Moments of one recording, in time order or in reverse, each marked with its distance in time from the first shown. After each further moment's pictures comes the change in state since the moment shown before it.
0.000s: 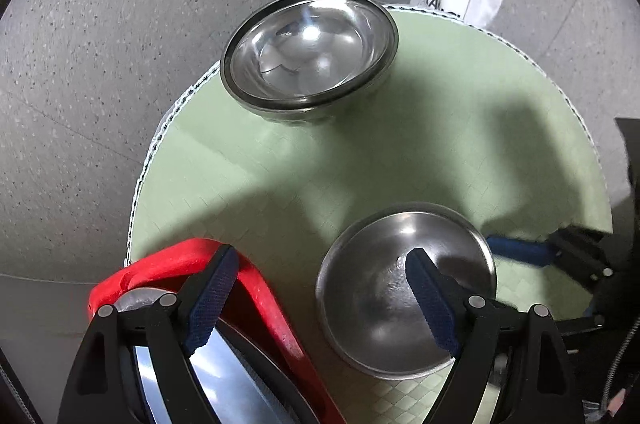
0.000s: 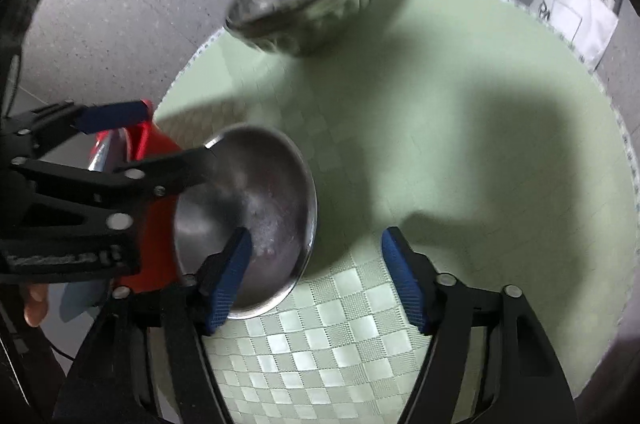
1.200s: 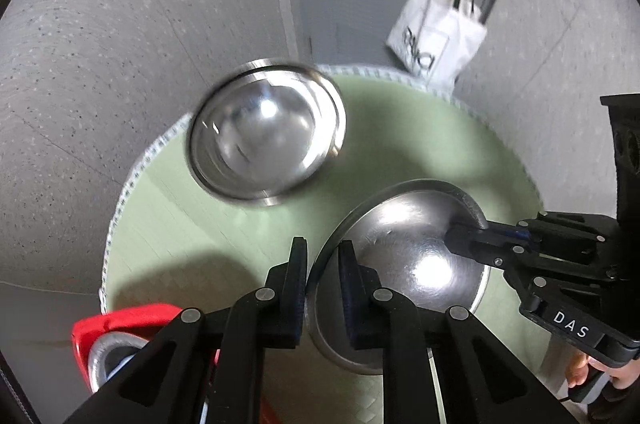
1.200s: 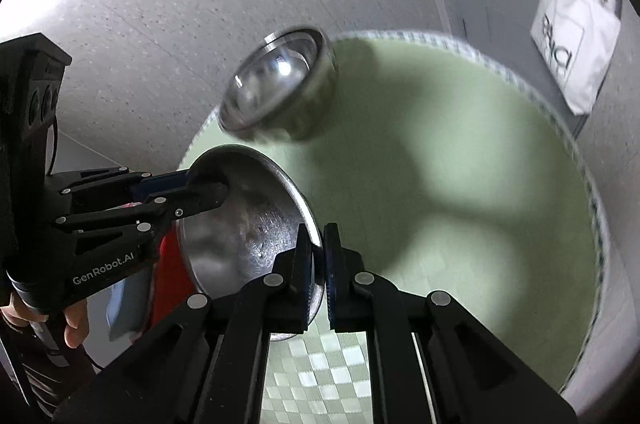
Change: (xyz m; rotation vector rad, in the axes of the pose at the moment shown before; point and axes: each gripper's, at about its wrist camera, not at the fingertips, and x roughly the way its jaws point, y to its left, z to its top) left arm -0.017 0.002 0.057 -0.070 -0.087 -0.124; right arm -0.068 -0.041 0.067 0.006 -0.136 0.107
